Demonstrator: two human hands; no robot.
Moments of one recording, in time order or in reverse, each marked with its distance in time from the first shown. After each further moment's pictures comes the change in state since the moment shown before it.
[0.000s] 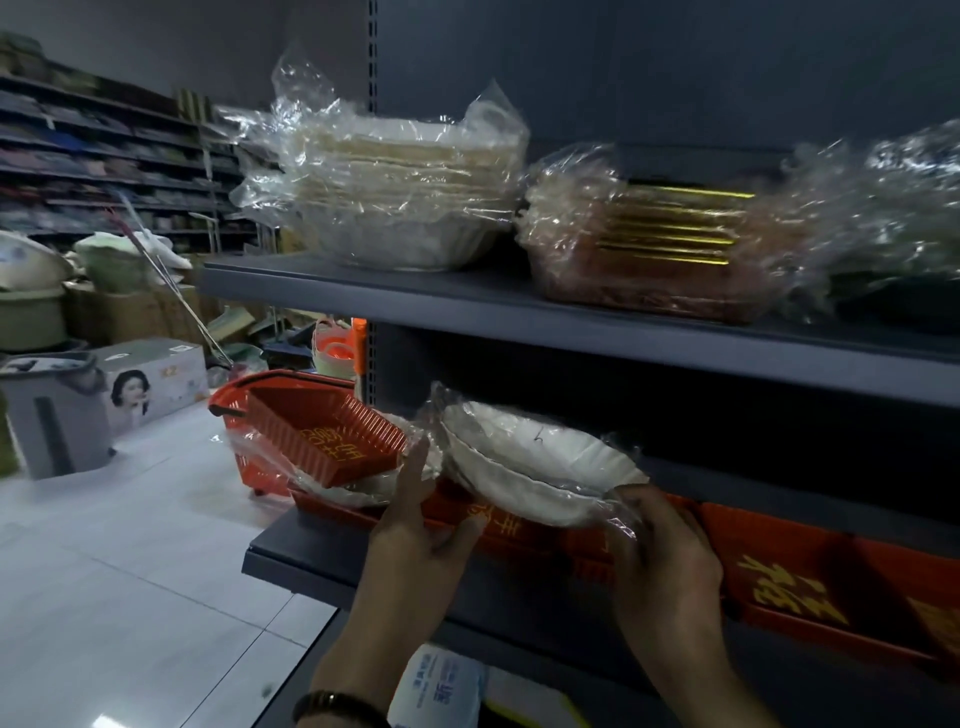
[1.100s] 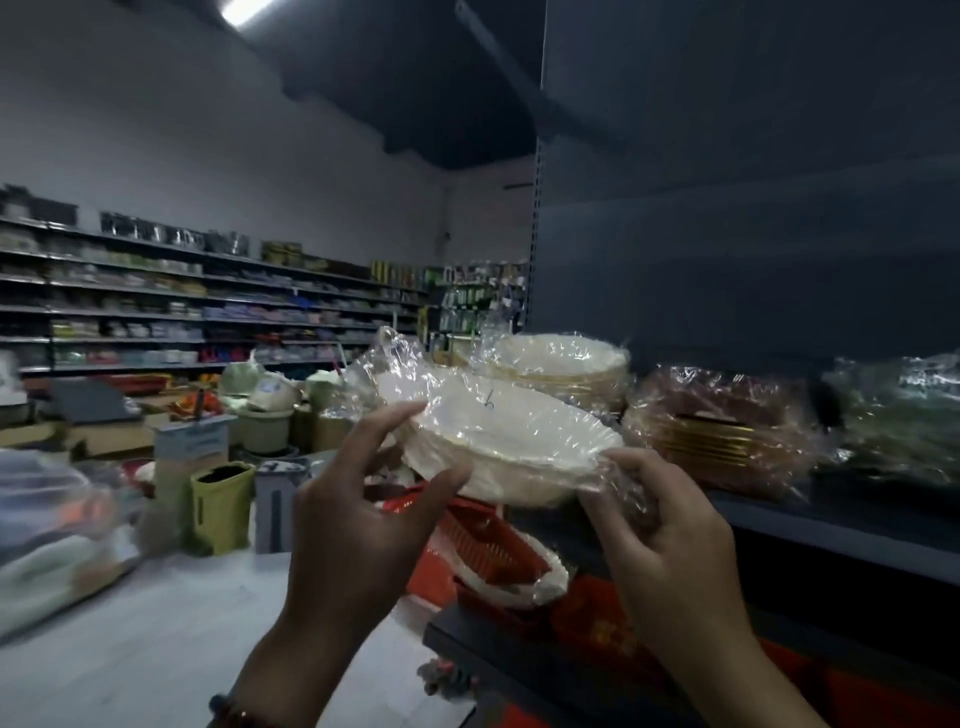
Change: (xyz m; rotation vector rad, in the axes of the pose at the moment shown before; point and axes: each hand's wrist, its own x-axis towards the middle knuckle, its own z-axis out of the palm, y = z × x) left_hand -0.114 0.260 -0.206 0.268 0.499 0.511; right_hand 0.004 -0.264 -0.120 0.432 -0.096 -0.355
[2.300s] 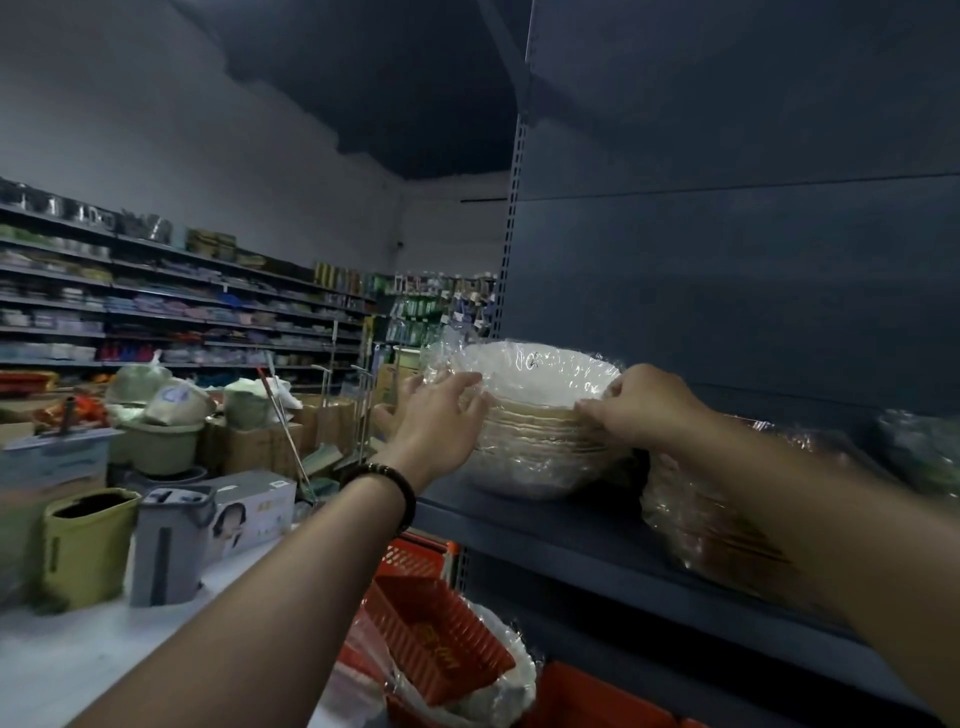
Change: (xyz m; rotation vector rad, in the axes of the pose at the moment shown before) left_hand 0.214 -0.175 0.211 0.299 -0.429 -0.173; right_hand 0.270 0.126 0.075 -0.708 -0.333 0.395
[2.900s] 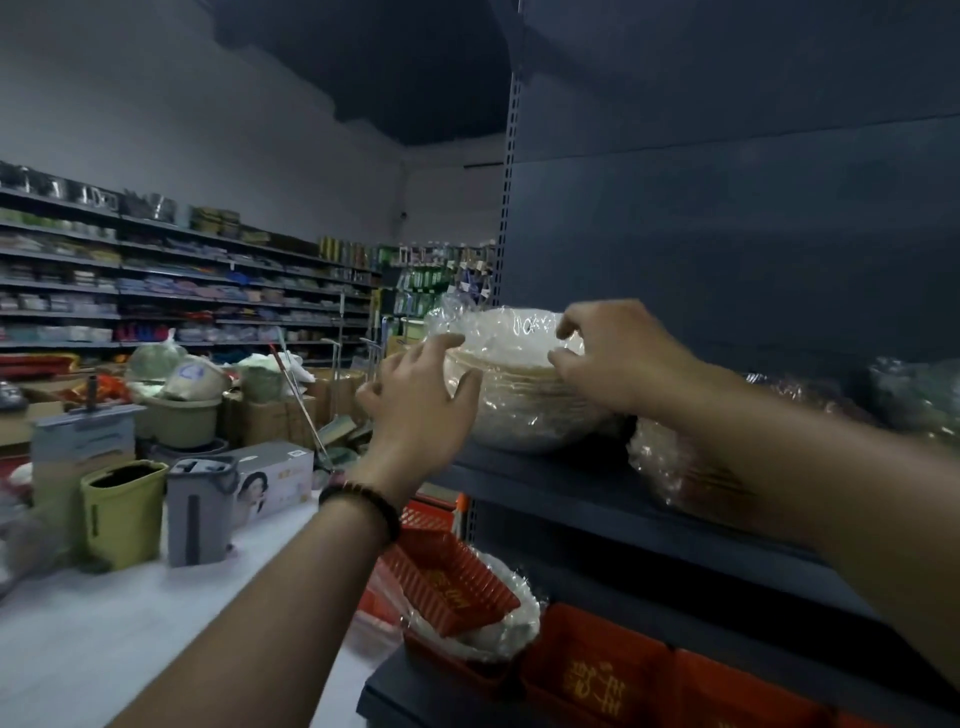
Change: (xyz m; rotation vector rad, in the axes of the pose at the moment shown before) left_hand -0.079 0.035 -0.026 0.050 0.206 0.033; right_hand -0.056 -0.027 -0.024 -0.182 0.092 -0.411
